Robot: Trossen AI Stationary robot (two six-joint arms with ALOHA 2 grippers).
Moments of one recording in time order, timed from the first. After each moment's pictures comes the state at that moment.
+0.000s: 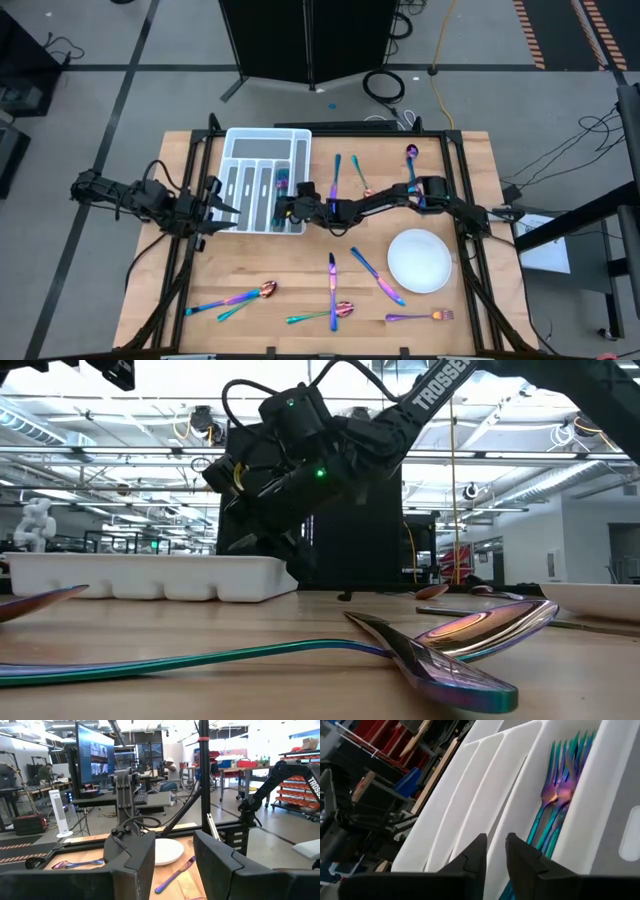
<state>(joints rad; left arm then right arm) -0.32 0.30 0.37 0.04 -0.11 0.11 -0.01 2.29 1.47 0.41 0.50 1.10</state>
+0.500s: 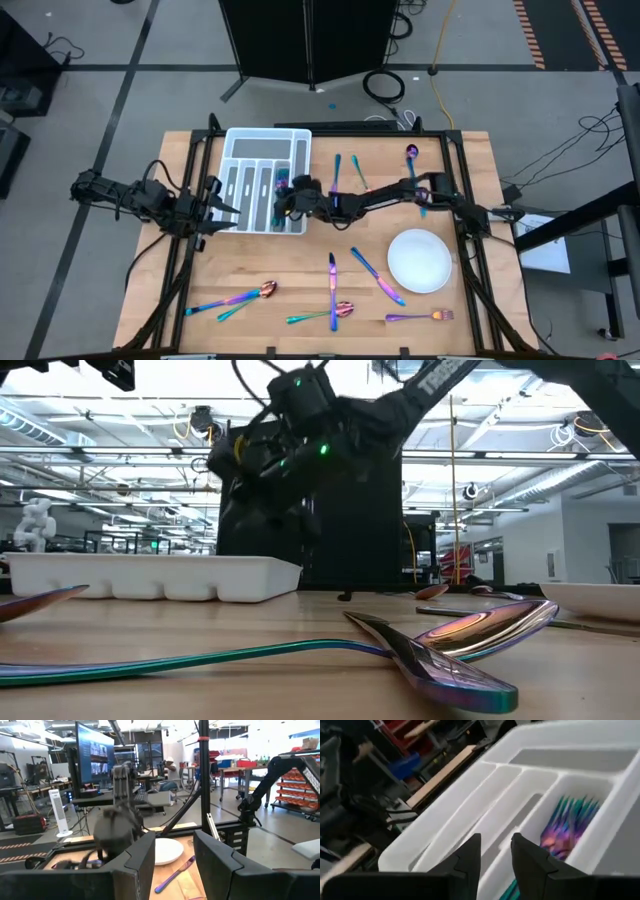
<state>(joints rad) -0.32 0.30 0.37 0.03 -0.11 0.11 -0.03 2.21 1.47 0.36 0.49 0.74</state>
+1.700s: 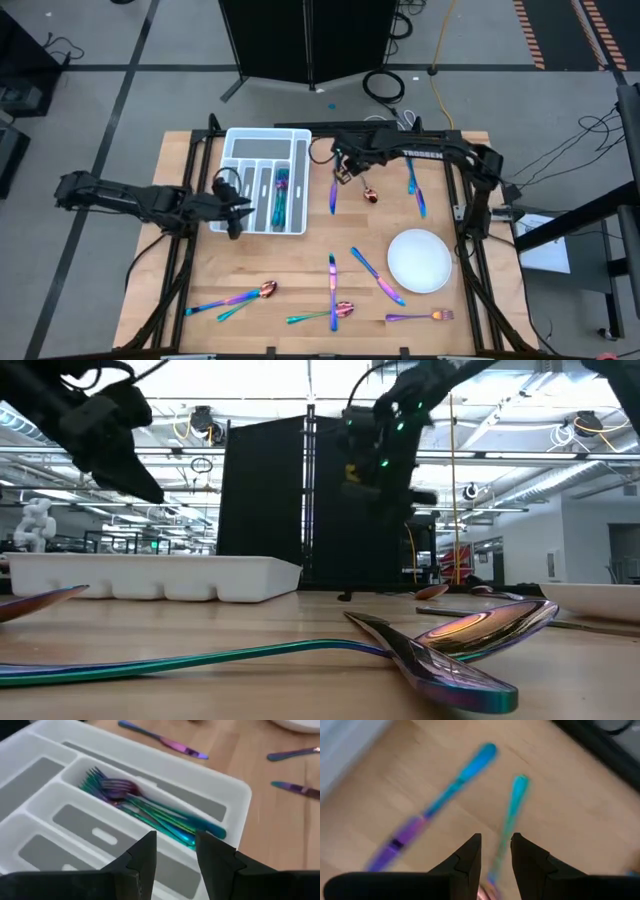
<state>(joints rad) -0.13 0.64 0.42 -0.49 -0.38 -0.40 -0.38 1.89 1.47 -0.82 0.22 0.54</state>
